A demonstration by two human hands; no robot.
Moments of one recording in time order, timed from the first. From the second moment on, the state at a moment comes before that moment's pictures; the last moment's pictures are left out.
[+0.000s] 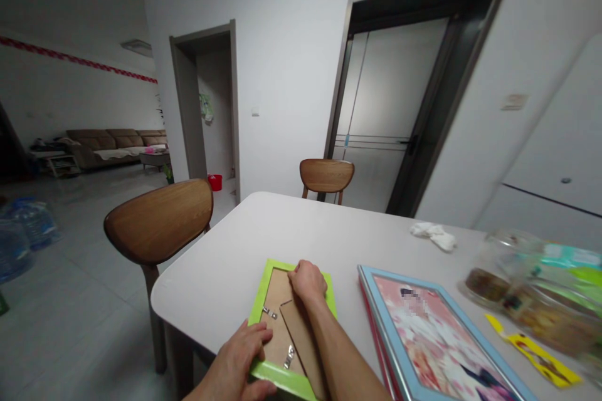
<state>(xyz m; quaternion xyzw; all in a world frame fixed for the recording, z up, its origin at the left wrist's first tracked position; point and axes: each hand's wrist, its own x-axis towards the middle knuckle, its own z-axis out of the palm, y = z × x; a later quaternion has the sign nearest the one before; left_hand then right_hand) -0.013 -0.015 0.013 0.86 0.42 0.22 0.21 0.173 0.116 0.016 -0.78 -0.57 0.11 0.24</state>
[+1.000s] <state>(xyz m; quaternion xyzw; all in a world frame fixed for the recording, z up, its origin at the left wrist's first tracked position) 0.097 -0.045 0.132 0.48 0.19 0.57 0.64 0.235 -0.051 0.105 -0.47 -0.33 0.46 0.68</state>
